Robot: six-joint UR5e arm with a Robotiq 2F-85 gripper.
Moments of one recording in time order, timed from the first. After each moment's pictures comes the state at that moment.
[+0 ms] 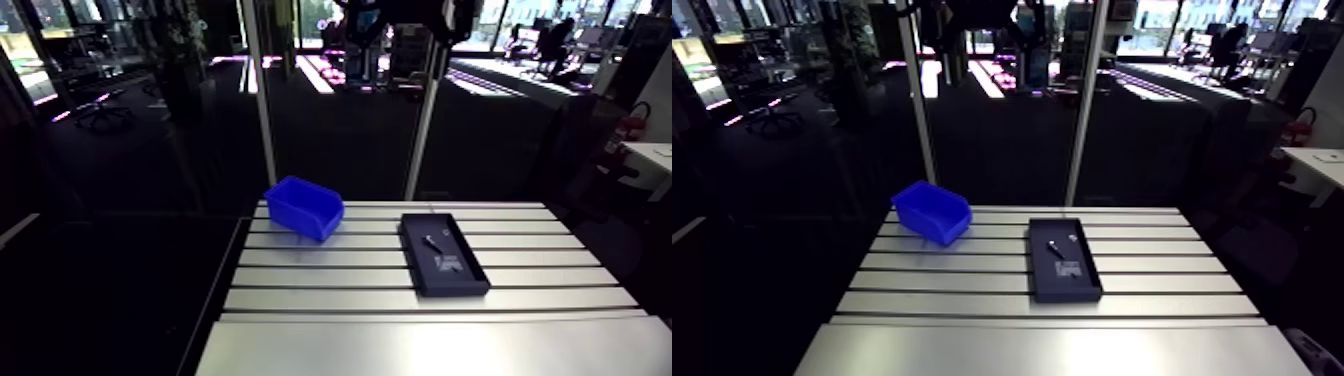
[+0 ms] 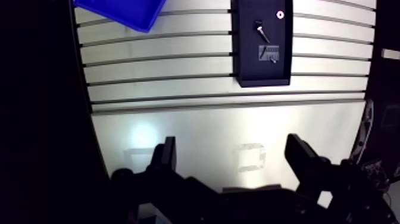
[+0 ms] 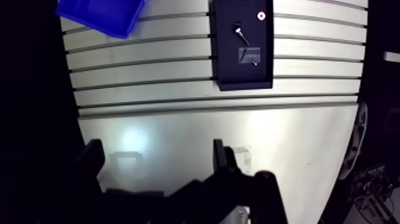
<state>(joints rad) -0.02 -1.43 1.32 -1.38 -1.60 -1.56</state>
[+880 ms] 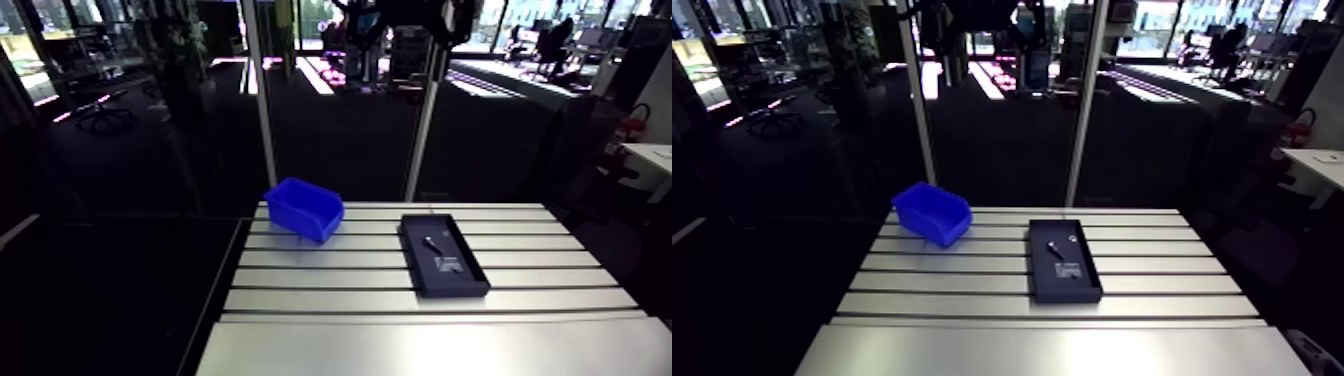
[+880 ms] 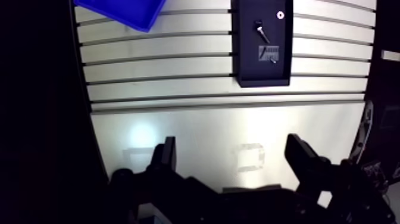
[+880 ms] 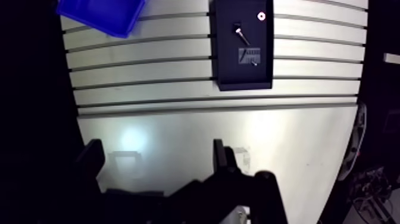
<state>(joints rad) -0.02 -1.43 1.33 -1.39 -1.60 -1.57</state>
